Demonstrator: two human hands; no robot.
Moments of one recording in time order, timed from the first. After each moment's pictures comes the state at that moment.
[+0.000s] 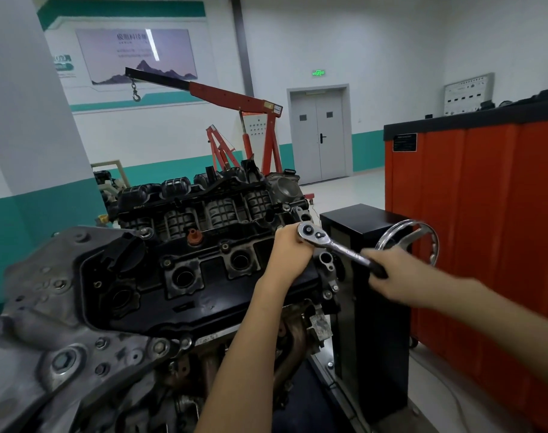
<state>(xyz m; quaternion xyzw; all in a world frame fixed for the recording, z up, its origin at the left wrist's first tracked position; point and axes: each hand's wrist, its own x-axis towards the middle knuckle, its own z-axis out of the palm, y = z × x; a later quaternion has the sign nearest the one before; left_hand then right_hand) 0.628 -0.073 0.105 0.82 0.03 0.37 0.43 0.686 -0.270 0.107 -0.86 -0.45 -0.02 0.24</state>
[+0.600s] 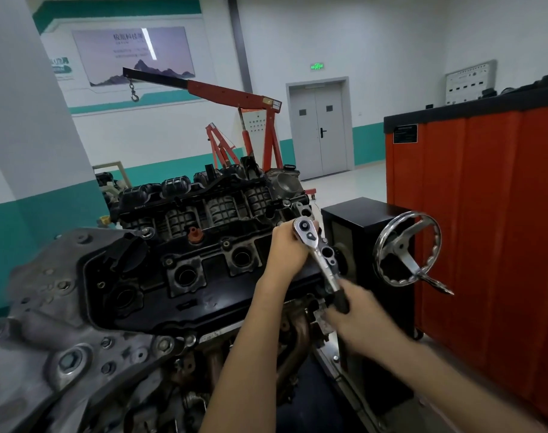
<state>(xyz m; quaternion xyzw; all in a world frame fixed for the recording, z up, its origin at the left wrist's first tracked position) 0.628 -0.070 0.102 0.81 0.05 0.38 0.45 0.616 -0.227 0.045 -0.78 -0.37 0.05 0.51</state>
